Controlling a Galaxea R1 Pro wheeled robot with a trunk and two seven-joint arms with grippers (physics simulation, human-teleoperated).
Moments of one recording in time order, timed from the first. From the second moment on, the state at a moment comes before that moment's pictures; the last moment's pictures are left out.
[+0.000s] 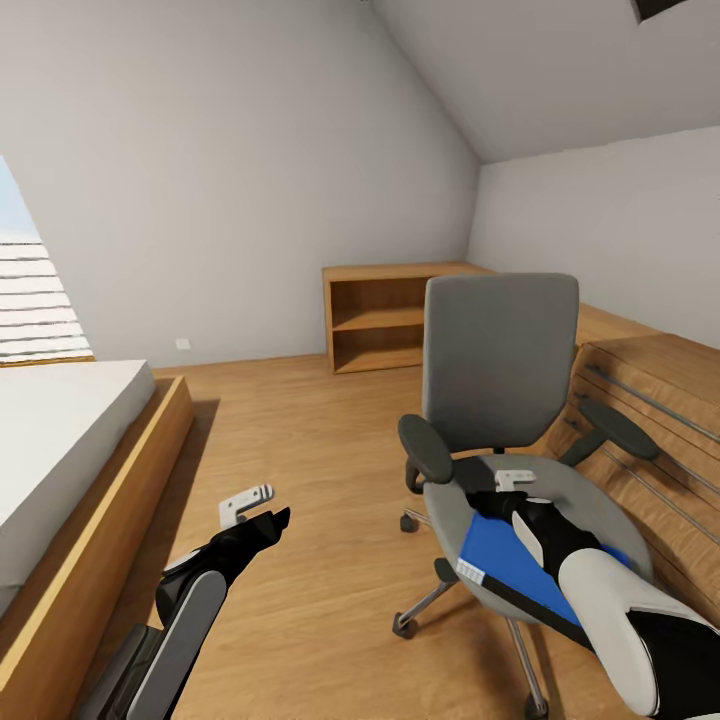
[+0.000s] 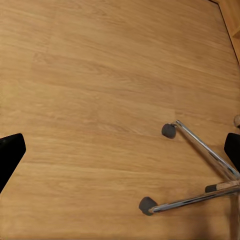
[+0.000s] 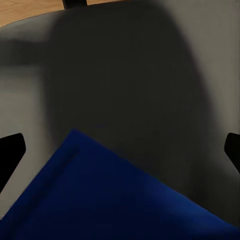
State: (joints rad) left arm -0.28 0.02 -0.23 -1.61 0.73 0.61 0.59; right arm -0.91 -0.10 -0.10 -0.28 0.10 0.18 0.11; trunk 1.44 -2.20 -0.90
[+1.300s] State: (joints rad) left arm -0.28 0.02 -0.23 -1.61 0.74 0.61 0.59; right arm -0.91 -0.10 -0.10 -0.29 0.10 0.17 0.11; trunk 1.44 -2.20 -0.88
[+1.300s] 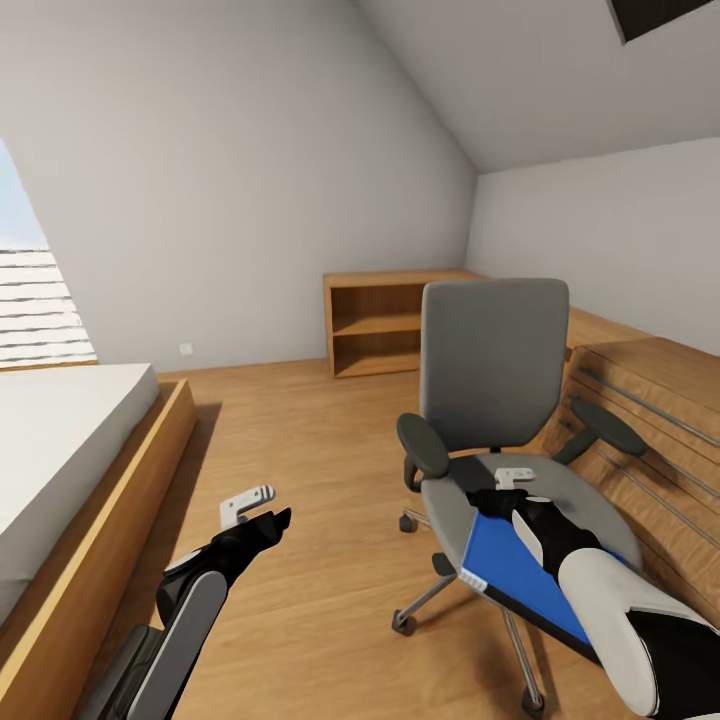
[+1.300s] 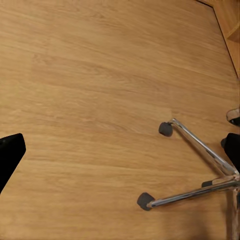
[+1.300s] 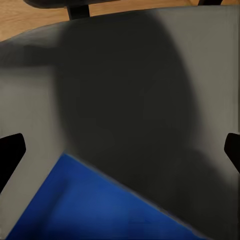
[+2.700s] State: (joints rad) left arm -0.28 0.02 -0.23 -1.61 0.74 0.61 0.59; right arm -0.91 -0.10 -0.13 -0.36 0.09 0.26 0.11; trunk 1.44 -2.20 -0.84
